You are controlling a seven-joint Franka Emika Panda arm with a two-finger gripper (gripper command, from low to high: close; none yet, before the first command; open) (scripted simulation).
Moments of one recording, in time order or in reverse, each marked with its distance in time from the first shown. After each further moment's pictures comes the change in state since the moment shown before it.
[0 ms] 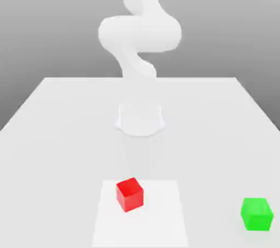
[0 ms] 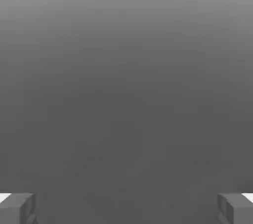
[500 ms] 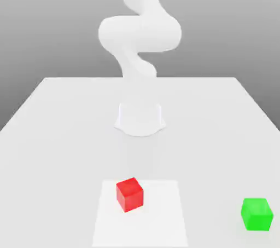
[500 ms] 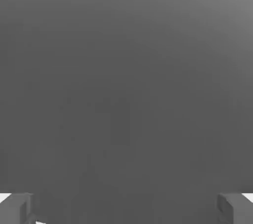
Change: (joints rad) arm 0.012 0.164 0.106 -0.129 -0.106 0.075 -0.073
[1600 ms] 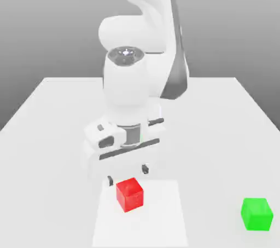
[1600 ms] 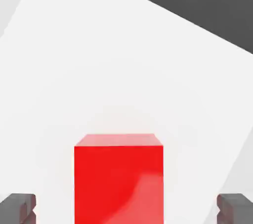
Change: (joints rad) arm -0.053 0.741 -0.156 -0.329 0.117 0.516 -0.476
